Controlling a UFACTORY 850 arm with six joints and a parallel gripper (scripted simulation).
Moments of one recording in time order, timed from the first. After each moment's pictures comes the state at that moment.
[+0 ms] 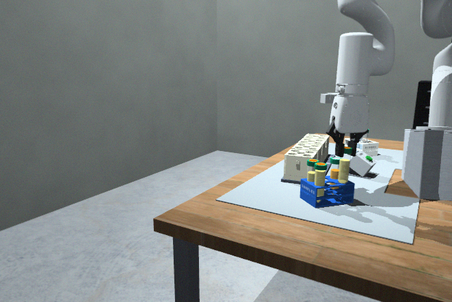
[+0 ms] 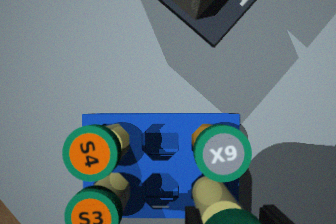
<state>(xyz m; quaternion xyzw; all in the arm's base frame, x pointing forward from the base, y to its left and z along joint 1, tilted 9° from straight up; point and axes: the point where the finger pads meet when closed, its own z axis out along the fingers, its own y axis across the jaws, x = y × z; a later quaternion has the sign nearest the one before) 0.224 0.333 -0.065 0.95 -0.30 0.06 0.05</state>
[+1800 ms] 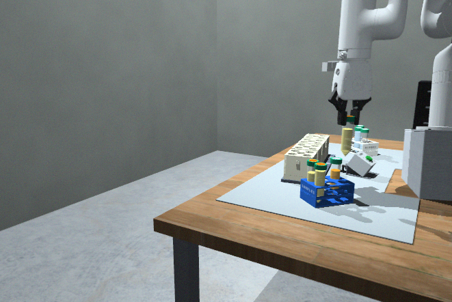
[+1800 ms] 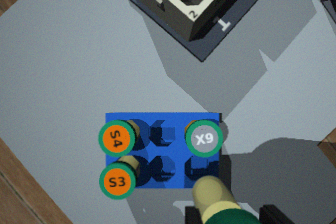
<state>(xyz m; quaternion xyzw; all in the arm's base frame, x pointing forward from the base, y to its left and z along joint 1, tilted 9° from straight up) 0.218 0.347 0.025 0.95 -0.30 0.06 0.06</state>
